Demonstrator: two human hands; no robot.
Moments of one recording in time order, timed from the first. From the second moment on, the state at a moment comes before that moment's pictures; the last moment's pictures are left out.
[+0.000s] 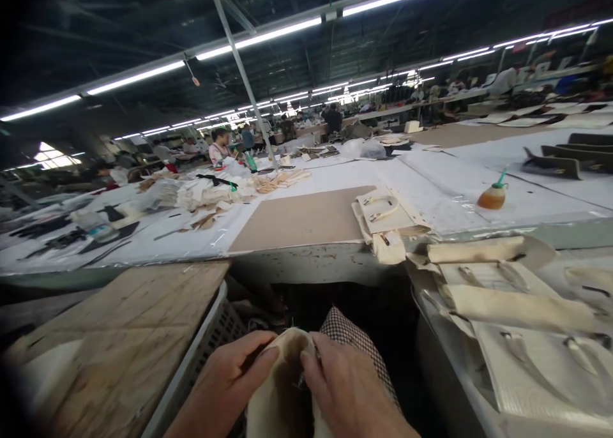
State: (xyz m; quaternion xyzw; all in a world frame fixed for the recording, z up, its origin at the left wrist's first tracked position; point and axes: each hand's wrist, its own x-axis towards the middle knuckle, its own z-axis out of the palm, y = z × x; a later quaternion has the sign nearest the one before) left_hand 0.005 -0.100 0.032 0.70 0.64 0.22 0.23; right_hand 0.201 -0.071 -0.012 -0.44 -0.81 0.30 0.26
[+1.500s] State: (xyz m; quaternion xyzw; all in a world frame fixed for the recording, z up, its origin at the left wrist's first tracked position) left_hand 0.047 0.001 0.046 0.93 0.31 -0.01 0.20; right_hand 0.233 -0.075 -0.021 -0.45 -0.72 0.47 0.25
